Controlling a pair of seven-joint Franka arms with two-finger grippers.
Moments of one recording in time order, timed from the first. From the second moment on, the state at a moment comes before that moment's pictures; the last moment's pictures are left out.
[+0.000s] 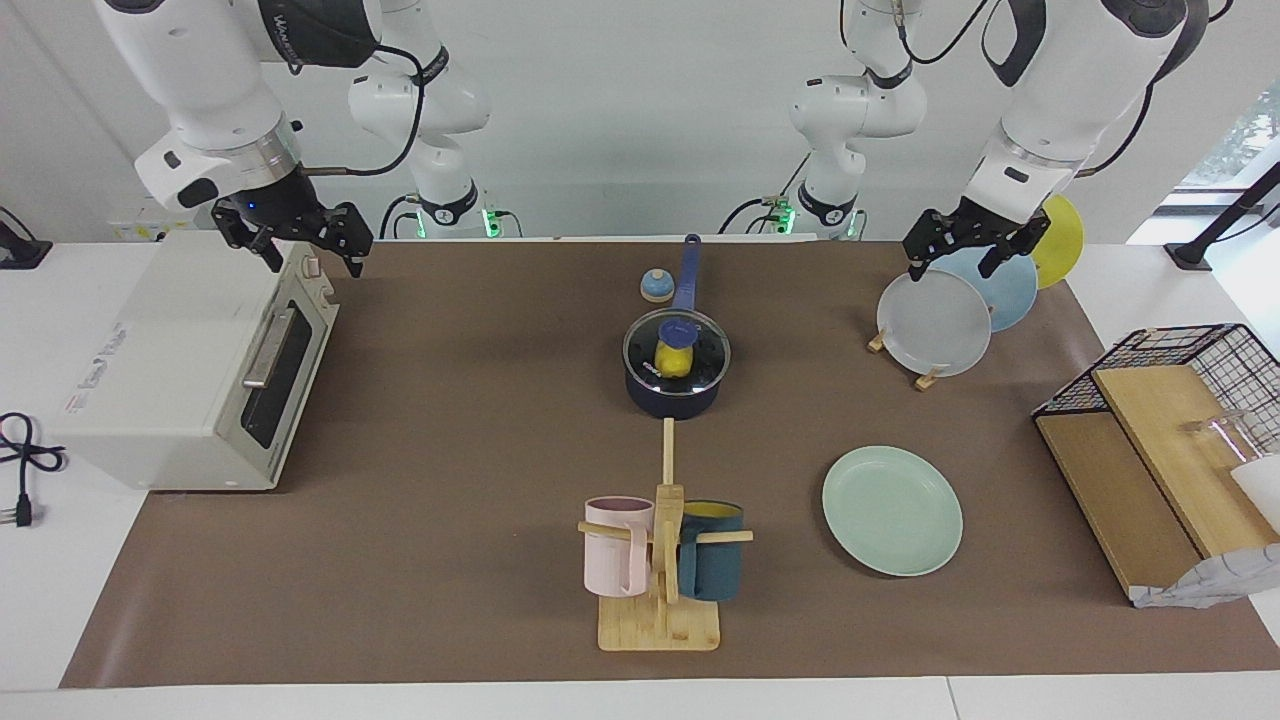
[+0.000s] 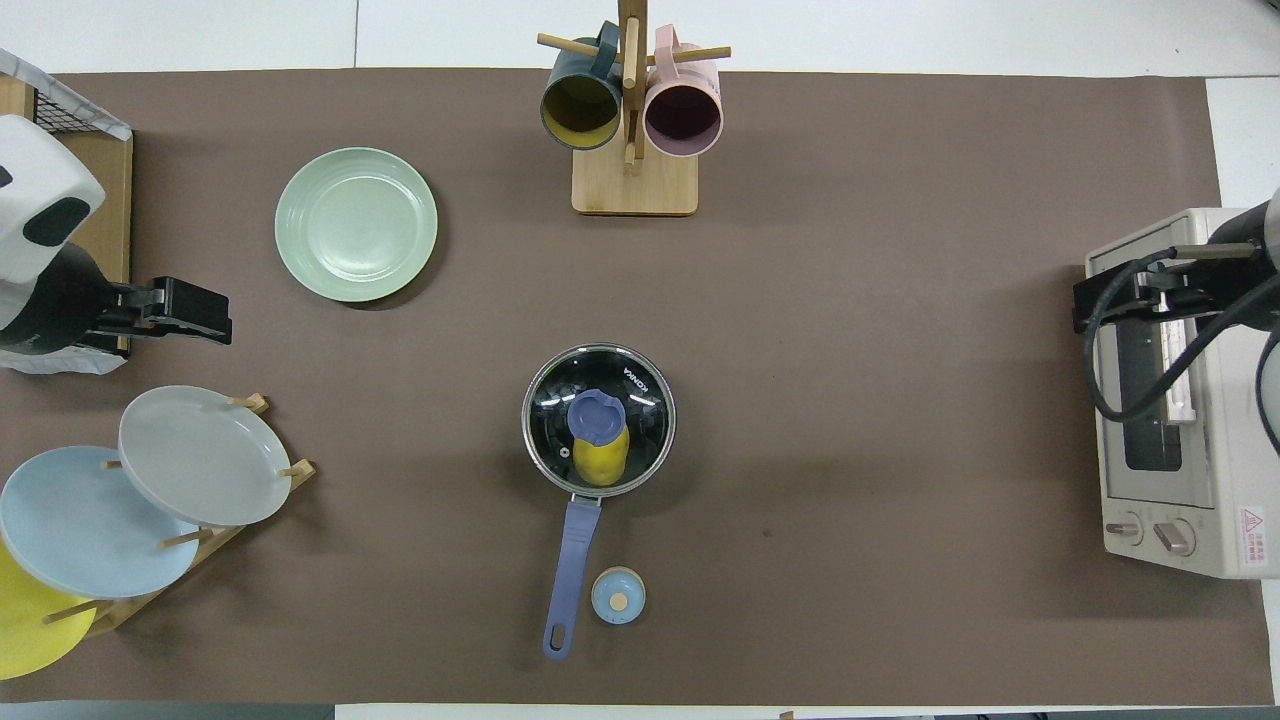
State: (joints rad) left arm -0.11 -0.05 -0.05 -1.66 -0.02 1.57 -0.13; right arm 0.03 0.01 0.03 -1.56 -0.02 1.50 0.09
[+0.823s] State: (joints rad) left arm -0.11 -0.05 -0.05 -1.66 -0.02 1.57 -0.13; right arm 0.54 0.18 0.05 -1.57 0.02 1.80 0.54
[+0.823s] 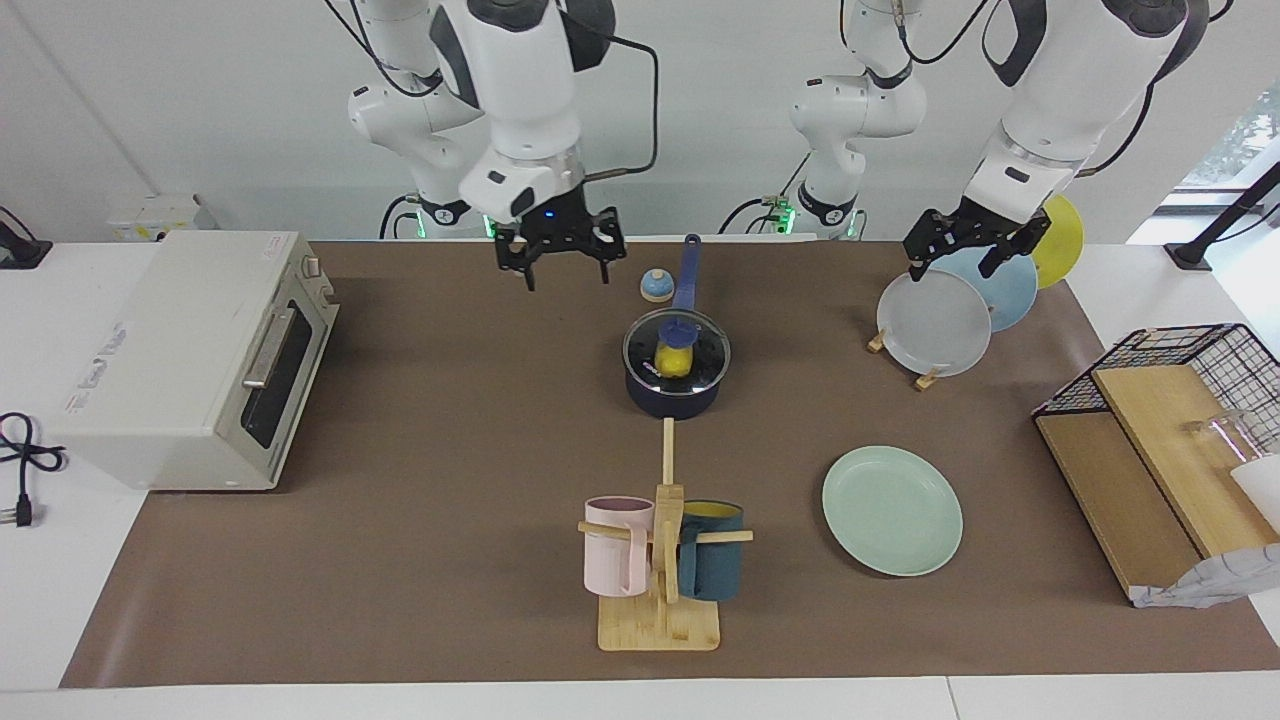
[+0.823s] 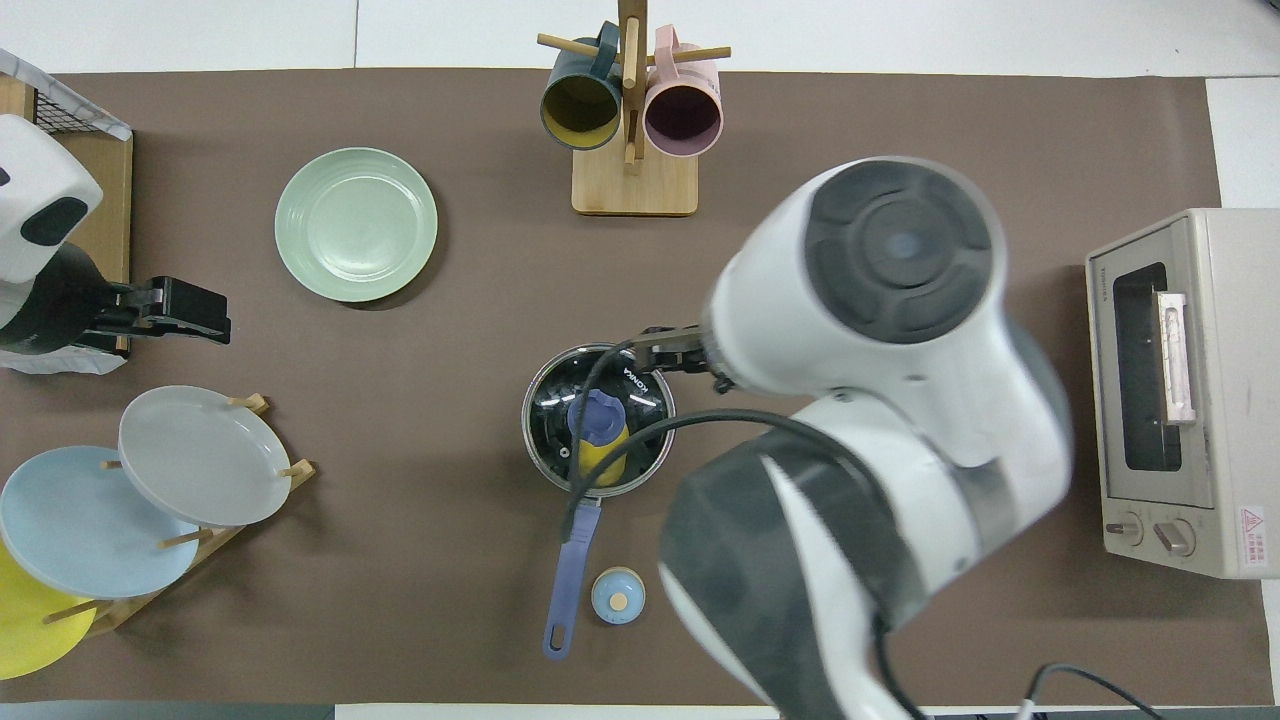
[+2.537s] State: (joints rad) left arm -0.08 -0.04 -0.04 -1.67 -0.02 1.73 -0.13; right arm 0.72 0.34 0.04 -1.67 -0.07 2.03 0.68
